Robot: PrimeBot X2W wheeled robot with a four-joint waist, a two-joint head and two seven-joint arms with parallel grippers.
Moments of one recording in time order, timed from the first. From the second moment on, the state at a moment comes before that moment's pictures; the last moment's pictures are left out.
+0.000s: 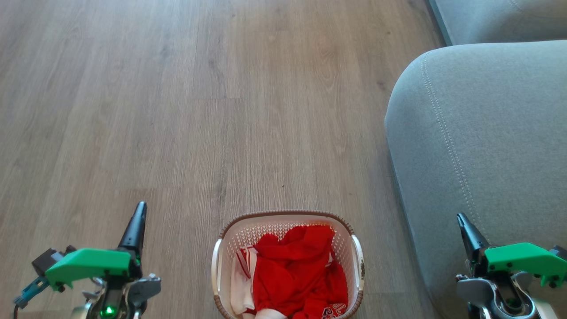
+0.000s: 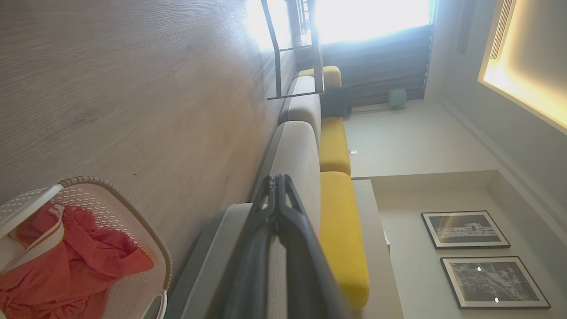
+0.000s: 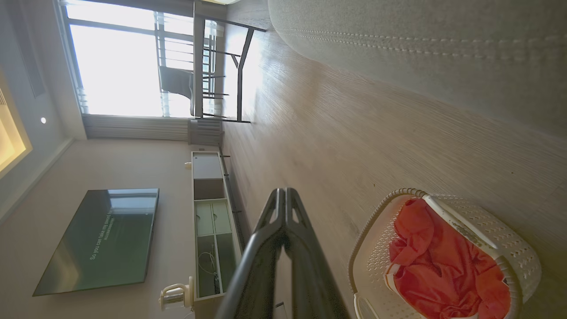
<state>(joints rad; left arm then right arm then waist) -0.04 0.06 -0.01 0.27 -1.47 -0.12 0.04 -0.04 -0.06 -0.07 0.27 1.48 0.12 0.04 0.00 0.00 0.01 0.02</state>
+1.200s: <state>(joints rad) -0.04 0.06 0.05 0.27 -1.64 -0.12 0.09 -0.06 -0.06 -0.11 0.28 1.62 0.12 0.09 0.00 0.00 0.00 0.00</state>
